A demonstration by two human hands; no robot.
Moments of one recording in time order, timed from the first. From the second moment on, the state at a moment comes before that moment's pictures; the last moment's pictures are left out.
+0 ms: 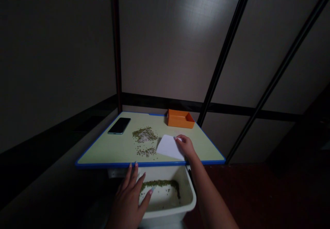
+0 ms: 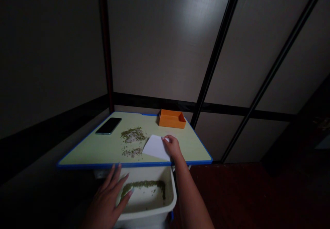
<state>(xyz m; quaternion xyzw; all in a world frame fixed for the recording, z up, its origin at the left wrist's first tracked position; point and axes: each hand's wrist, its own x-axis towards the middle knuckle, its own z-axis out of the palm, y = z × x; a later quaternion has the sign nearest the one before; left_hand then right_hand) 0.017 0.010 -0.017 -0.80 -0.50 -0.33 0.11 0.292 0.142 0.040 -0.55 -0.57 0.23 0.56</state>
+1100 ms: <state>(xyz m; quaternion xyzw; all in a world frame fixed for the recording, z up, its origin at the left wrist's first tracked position) 0.016 0.010 -0.017 -0.80 -0.49 -0.33 0.13 0.294 0.142 0.038 -0.51 -0.59 0.25 0.57</state>
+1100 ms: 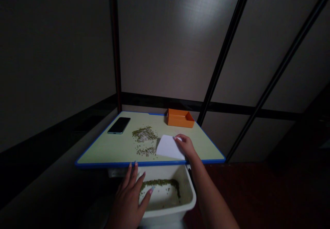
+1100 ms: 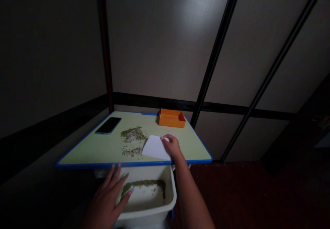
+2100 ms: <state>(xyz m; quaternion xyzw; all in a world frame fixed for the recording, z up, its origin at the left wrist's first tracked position) 0.016 0.010 -0.016 -0.80 -0.49 -0.34 0.12 0.289 0.129 0.049 -0.45 -0.46 0.38 0.66</state>
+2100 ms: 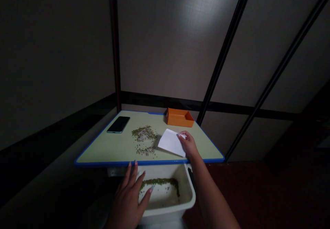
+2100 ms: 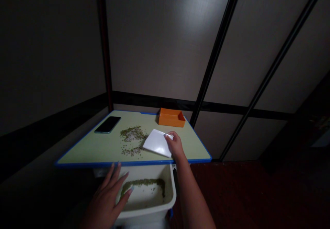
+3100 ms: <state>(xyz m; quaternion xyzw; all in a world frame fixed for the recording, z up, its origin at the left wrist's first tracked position) 0.016 0.011 -0.016 -0.80 -0.50 -0.32 0.12 0.294 0.131 0.048 -0.48 -0.47 0.34 0.66</state>
